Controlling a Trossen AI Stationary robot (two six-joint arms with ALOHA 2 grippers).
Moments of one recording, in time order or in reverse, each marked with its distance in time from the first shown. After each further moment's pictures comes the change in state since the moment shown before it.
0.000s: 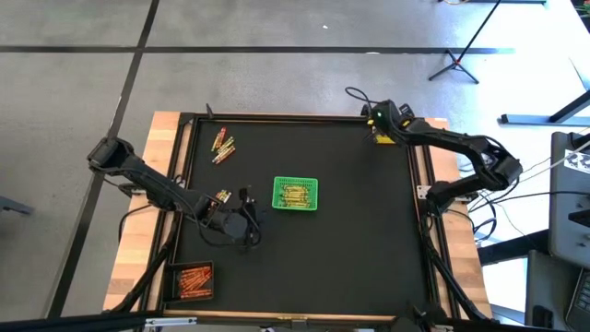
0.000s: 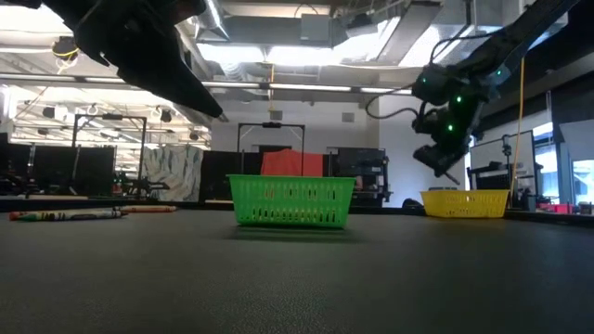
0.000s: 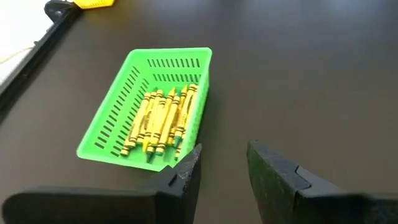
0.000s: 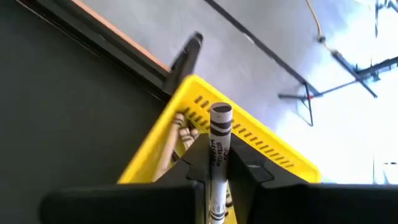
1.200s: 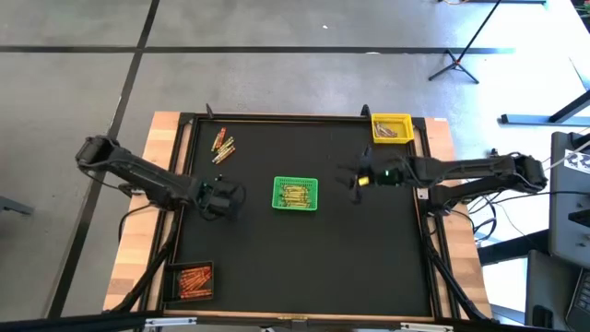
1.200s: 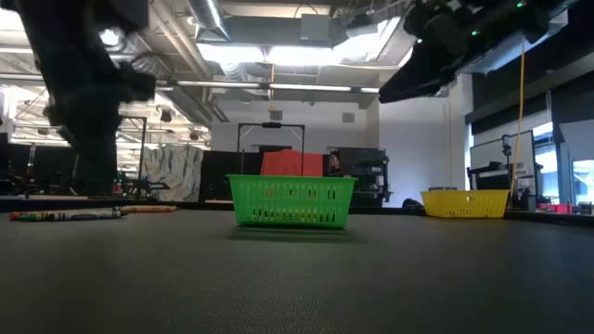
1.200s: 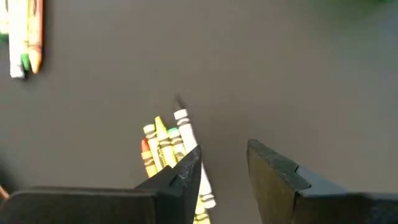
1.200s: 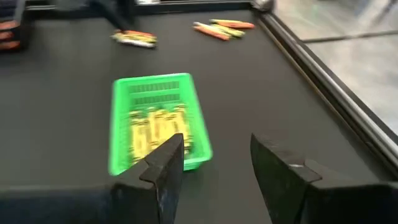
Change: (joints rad) left arm 0.157 -0.158 -0.053 -0.754 0.191 -0.776; right arm 0.753 -0.301 -0.063 0.155 -0.317 0.127
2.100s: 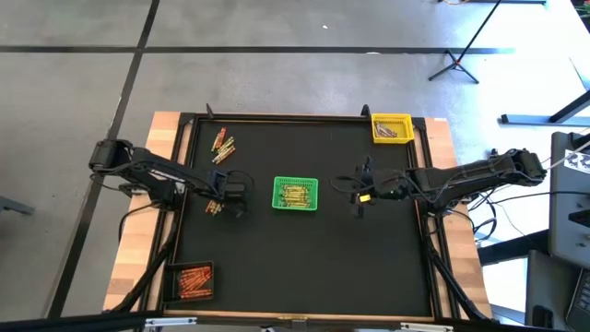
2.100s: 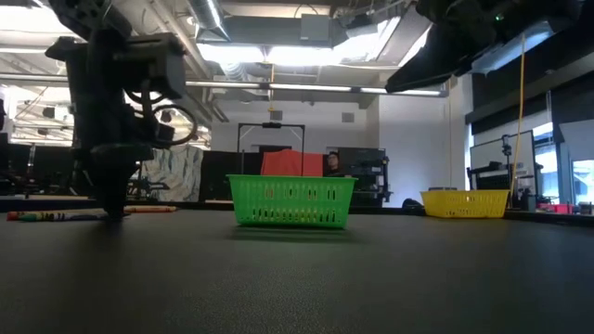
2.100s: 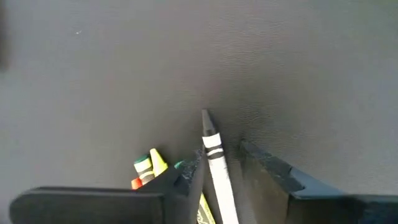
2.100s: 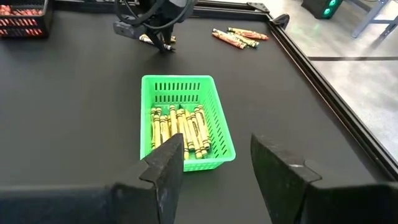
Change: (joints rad) left arm 0.242 0.193 -0.069 0.175 0.143 0.210; right arm 0.200 -0.001 -0.021 0.020 0.162 0.001
